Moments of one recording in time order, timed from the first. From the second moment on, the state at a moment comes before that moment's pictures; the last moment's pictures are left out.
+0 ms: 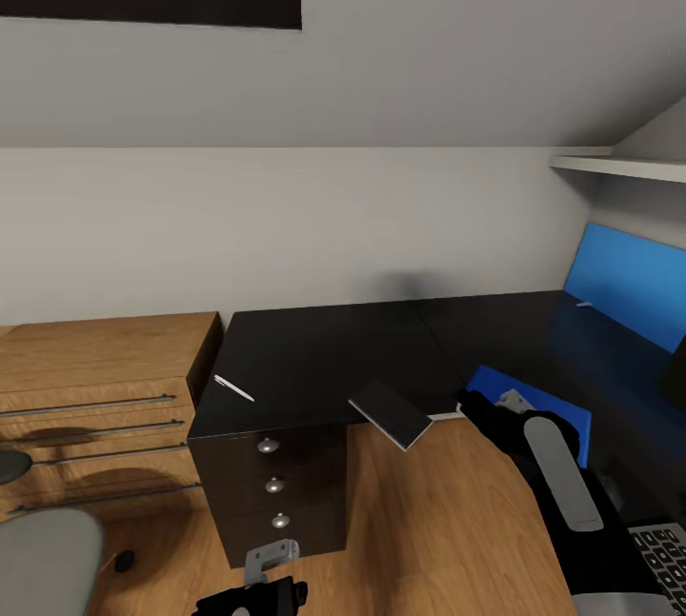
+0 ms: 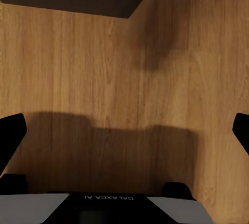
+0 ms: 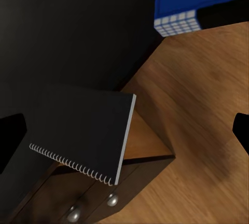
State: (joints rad) left arm -0.05 -0.11 -0.22 -1.23 0.50 0.67 0.36; right arm -0.45 -0.07 -0.03 -1.45 -1.13 0.65 -0.76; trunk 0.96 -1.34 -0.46
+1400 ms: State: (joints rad) left arm -0.05 -0.10 -0.20 -1.32 0.50 0.59 0.37; right arm -0.45 -0.07 -0.03 -1.35 -1.13 0.64 -0.75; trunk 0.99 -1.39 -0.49
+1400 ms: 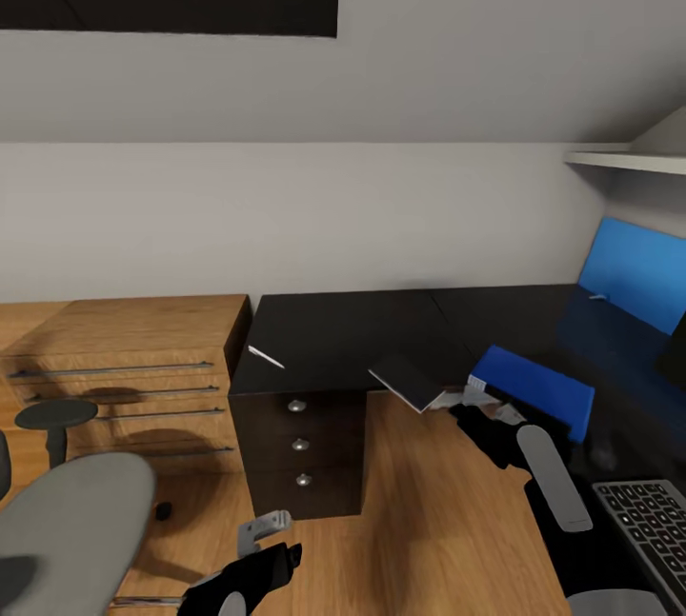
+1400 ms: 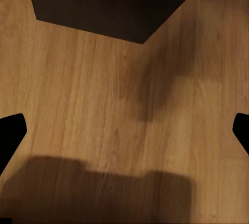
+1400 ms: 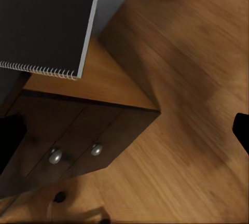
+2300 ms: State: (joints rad) left arm -0.05 -0.10 -0.20 -1.33 0.50 0.58 0.37; right arm -0.45 -0.09 -0.03 -1.06 -1.06 0.56 -0.09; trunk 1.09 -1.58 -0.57
